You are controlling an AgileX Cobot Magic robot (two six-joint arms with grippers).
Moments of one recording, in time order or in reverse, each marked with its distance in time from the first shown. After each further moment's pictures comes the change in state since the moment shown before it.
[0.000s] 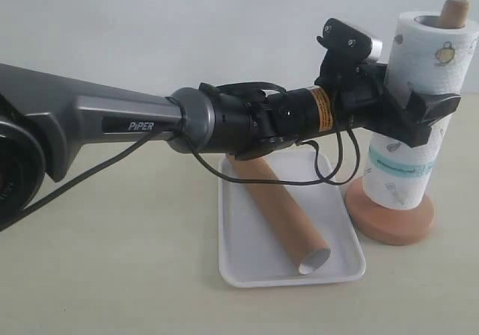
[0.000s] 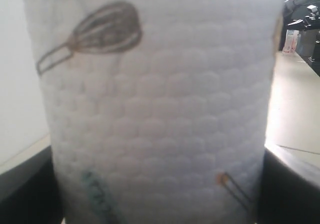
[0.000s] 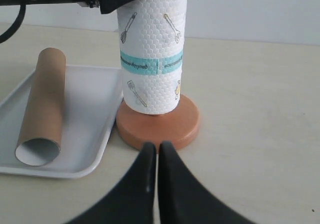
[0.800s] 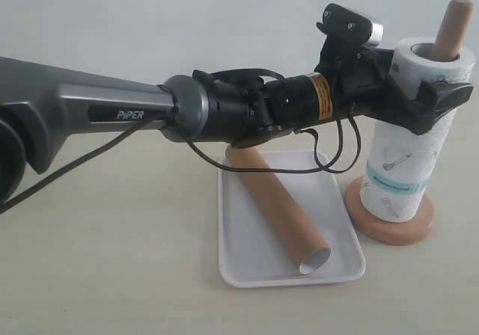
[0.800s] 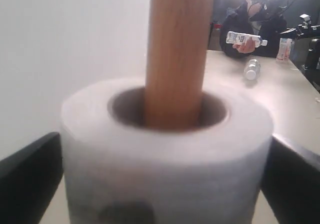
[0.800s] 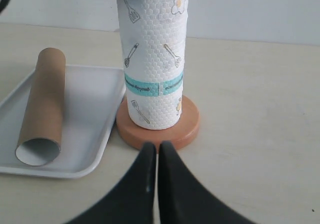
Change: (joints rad) left arm 0.000 -0.040 -0.002 0.044 0.010 -0.059; right arm 0.000 0.000 0.000 0.000 0.000 0.000
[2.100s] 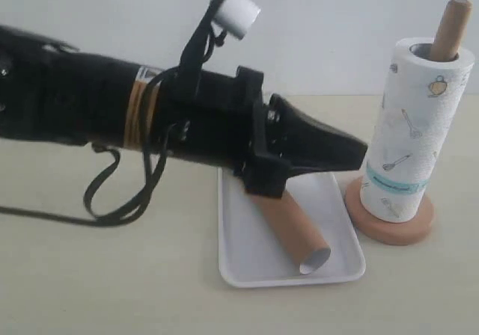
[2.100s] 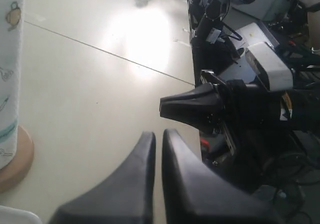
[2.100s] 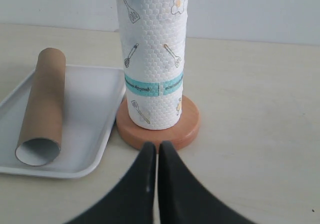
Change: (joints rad) left arm 0.111 -0.687 0.726 0.665 -0.201 -0.731; right arm 0.000 0.000 0.000 0.000 0.000 0.000
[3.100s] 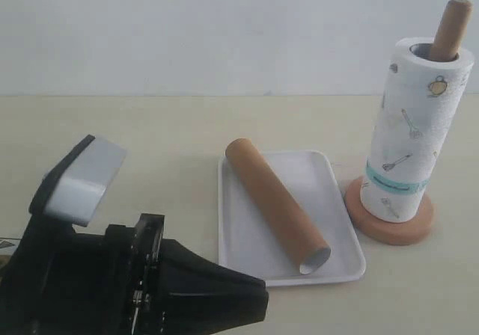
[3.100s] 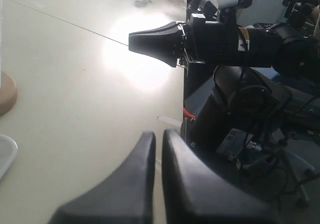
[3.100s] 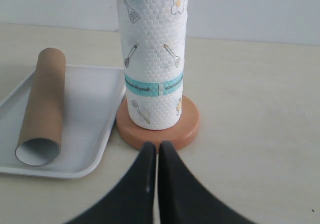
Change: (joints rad) left arm 0.000 -0.253 0.598 -0.364 -0.099 0.495; right arm 0.000 0.000 0.000 0.000 0.000 0.000
